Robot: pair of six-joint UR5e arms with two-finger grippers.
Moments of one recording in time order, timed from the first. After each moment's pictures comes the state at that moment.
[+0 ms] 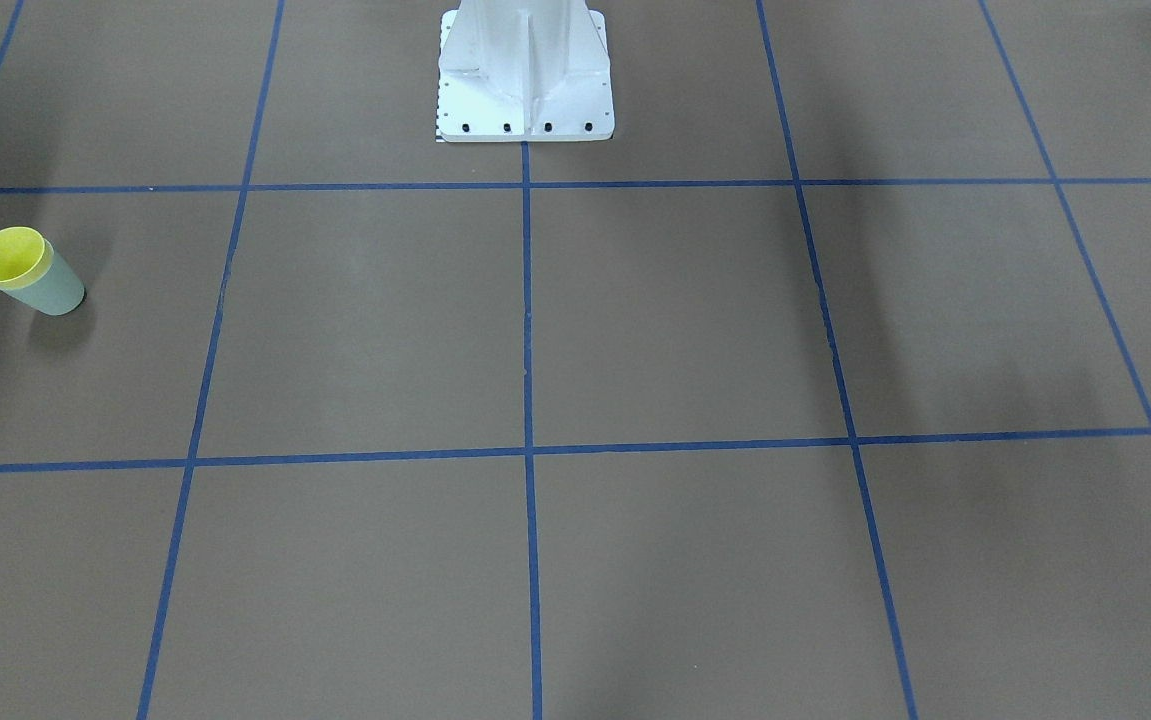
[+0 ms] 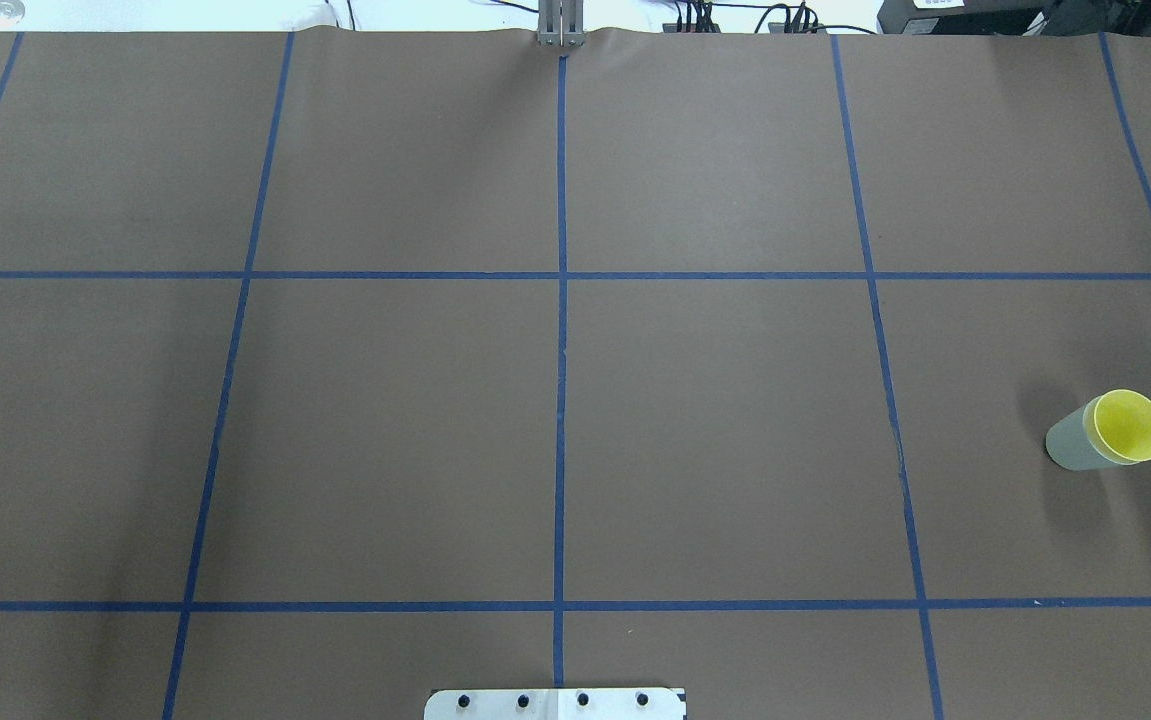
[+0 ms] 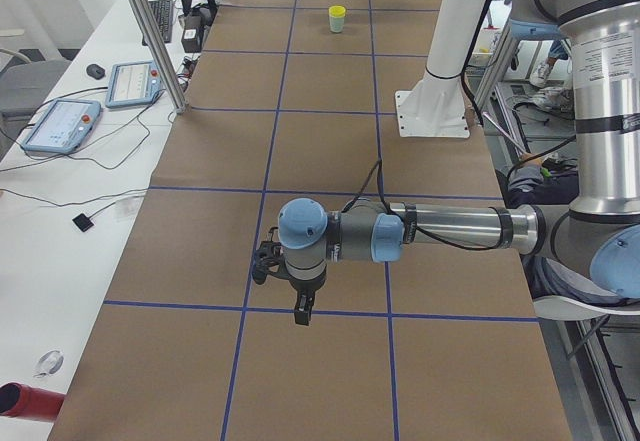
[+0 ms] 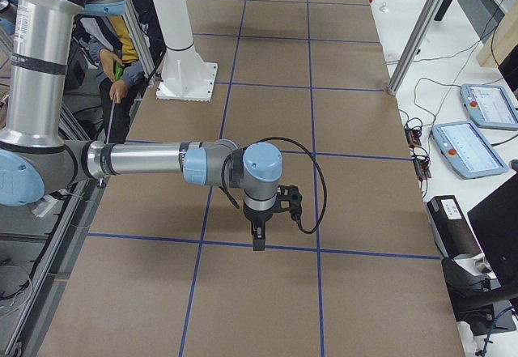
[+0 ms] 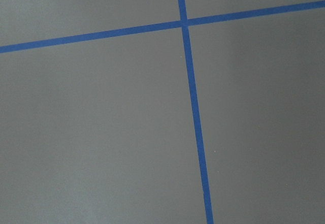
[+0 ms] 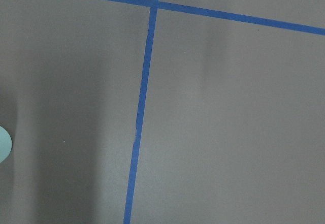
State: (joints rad) left arm -1.57 -1.39 -1.77 -1.55 -2.33 0.13; right arm 1.57 -1.79 1.86 -1.69 2.24 -0.14
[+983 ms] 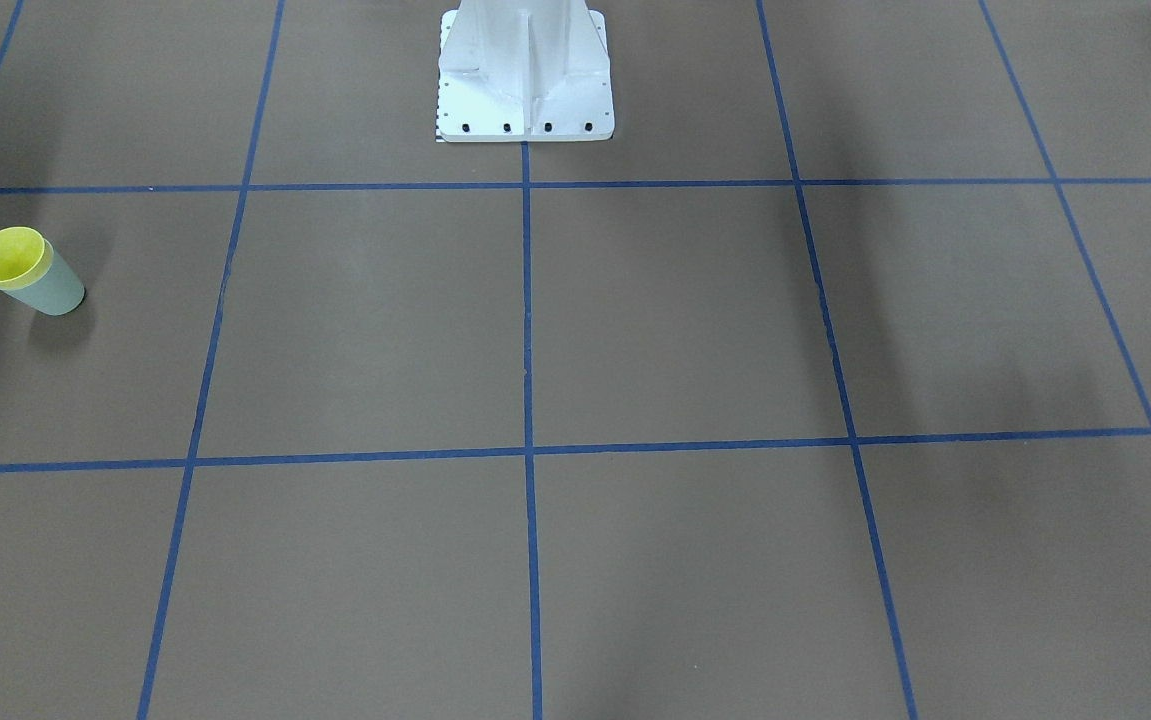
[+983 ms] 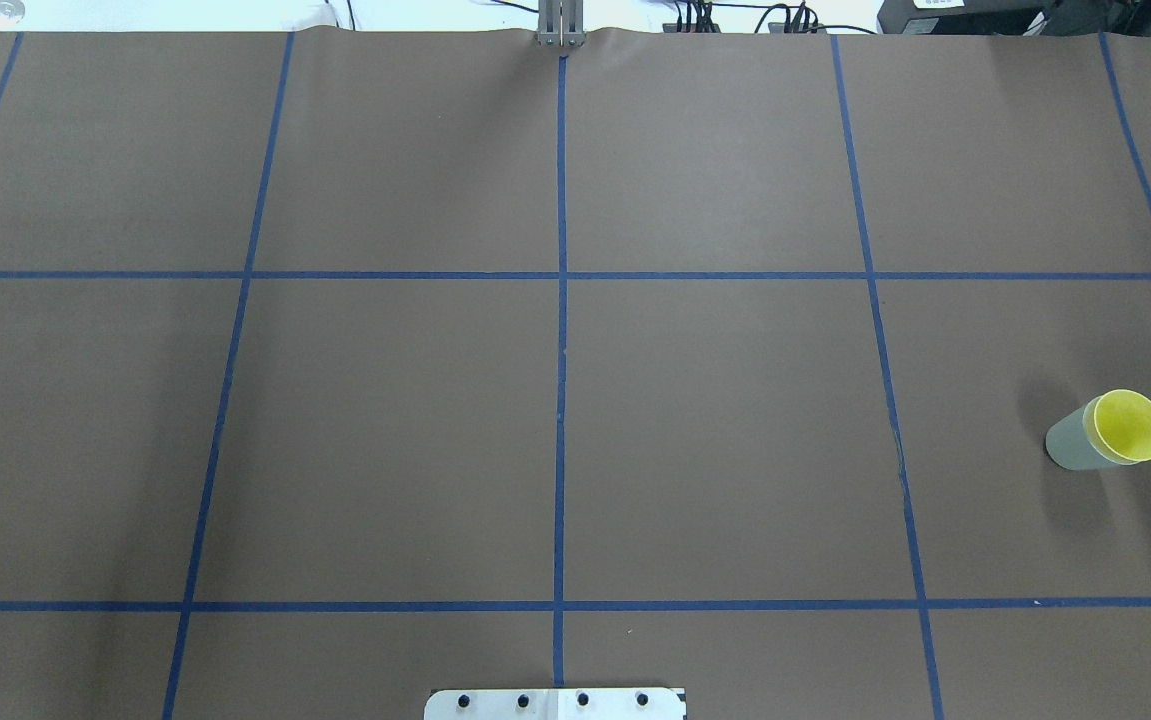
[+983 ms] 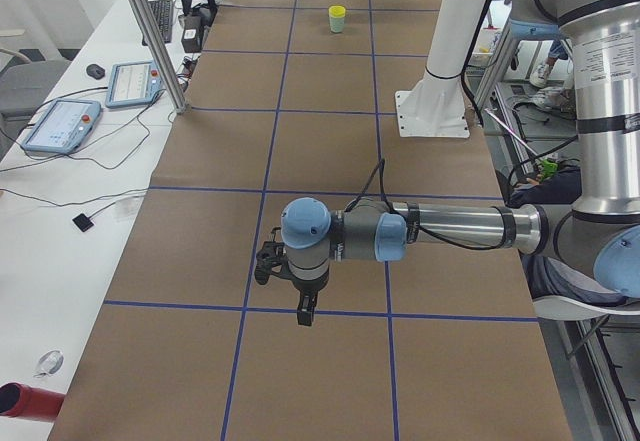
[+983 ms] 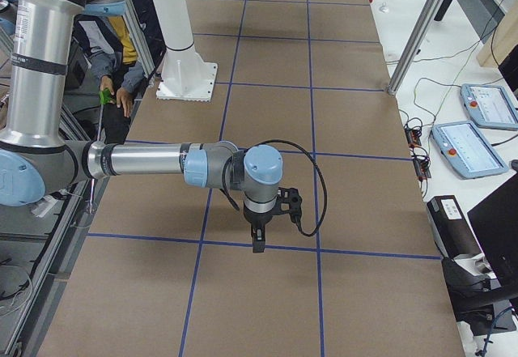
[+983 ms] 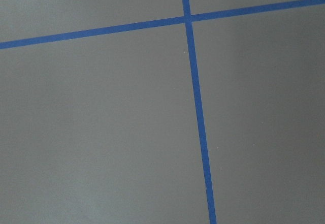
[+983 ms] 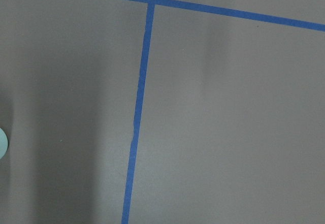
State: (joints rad) left arm -1.57 -1.38 -1.78 -1.55 -2.33 0.13; right arm 1.57 -1.79 1.85 -1.69 2.24 -0.14
